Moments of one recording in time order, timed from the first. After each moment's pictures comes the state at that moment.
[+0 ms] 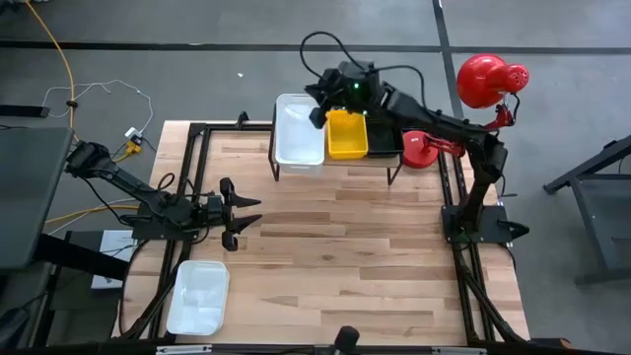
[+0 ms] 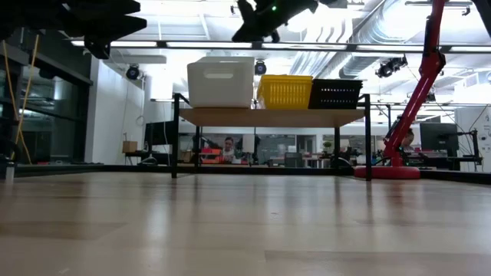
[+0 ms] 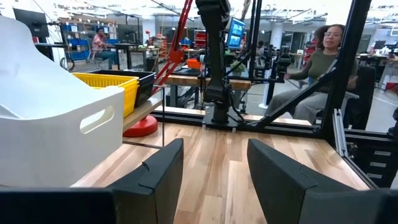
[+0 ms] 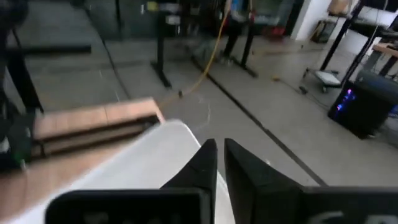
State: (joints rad) left arm -0.36 0.71 0.21 0.55 -0.65 -0.02; right arm -0.45 1.79 1.74 -0.17 0.06 -0.13
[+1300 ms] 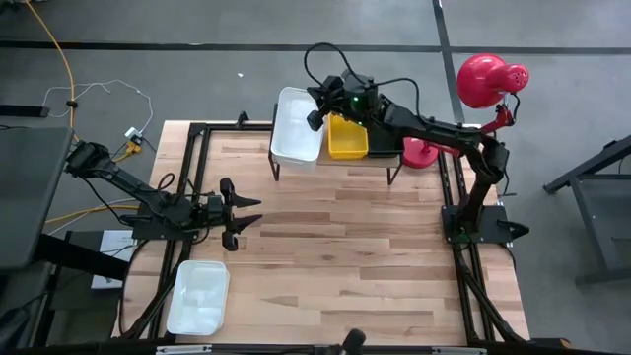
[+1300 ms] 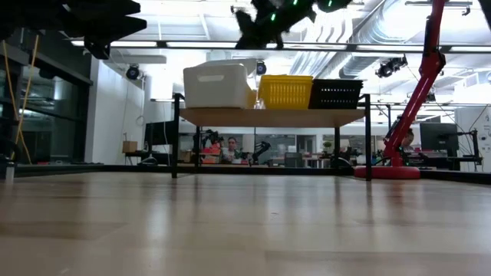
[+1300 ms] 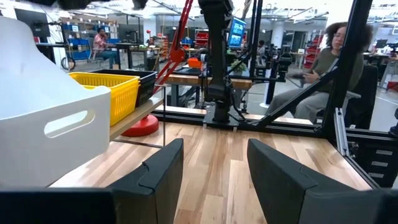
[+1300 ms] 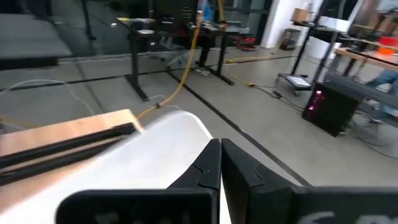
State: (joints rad) left arm -0.36 0.71 0.21 0.54 -0.65 -0.02; right arm -0.43 1.76 1.60 -0.01 0.19 -0.11
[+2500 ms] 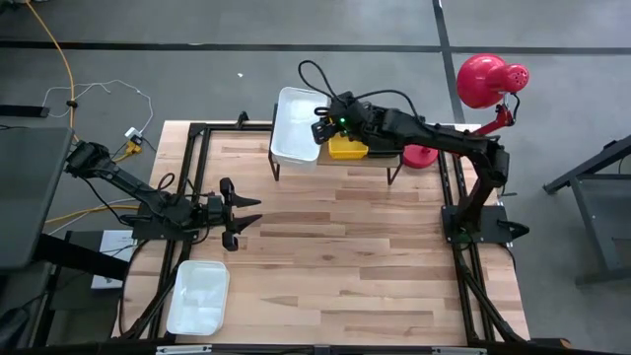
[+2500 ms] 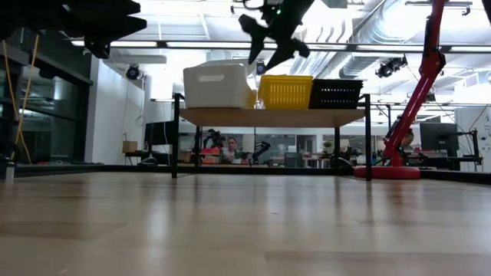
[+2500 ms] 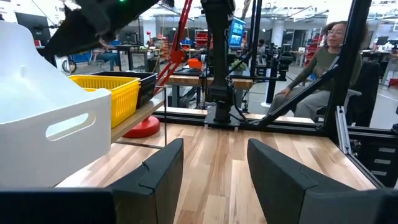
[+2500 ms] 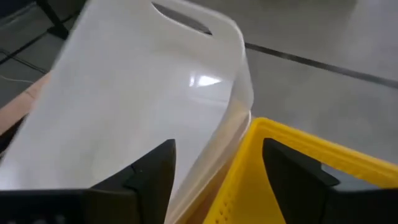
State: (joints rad) left arm -0.36 0.71 0.21 0.54 -0.65 0.00; right arm -0.31 1.76 1.70 -0.61 0.50 0.53
